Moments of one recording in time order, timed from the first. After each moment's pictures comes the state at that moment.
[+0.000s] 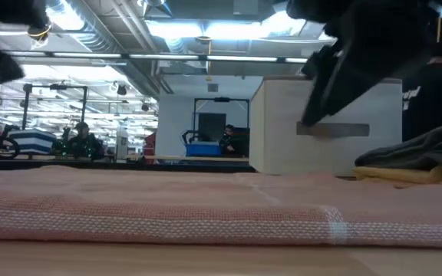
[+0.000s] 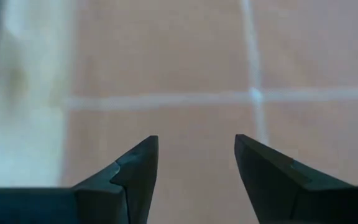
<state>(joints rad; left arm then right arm) -0.76 1.26 0.70 -0.57 -0.32 -1.07 0.44 1.73 1.06 -0.28 0.14 0.39</state>
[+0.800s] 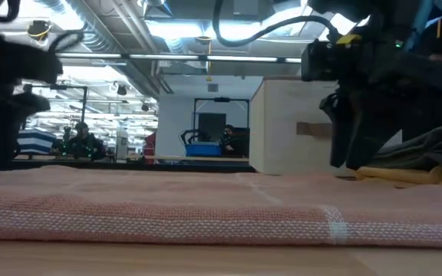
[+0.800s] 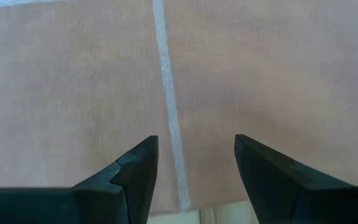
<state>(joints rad) -0.60 1.29 0.59 -0.62 -0.22 -0.66 0.33 1.66 0.95 -0.52 0.14 0.36</state>
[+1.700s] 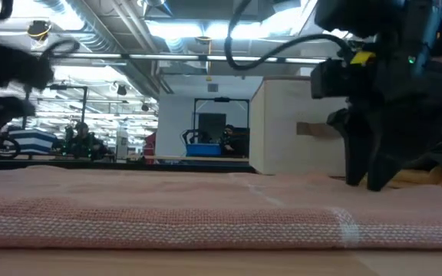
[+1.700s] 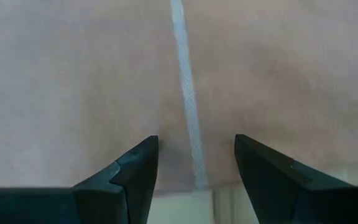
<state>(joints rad) -0.62 1.36 0.65 -0.66 -0.12 -0.73 0.33 1.68 0.90 -0.48 0.08 0.34</state>
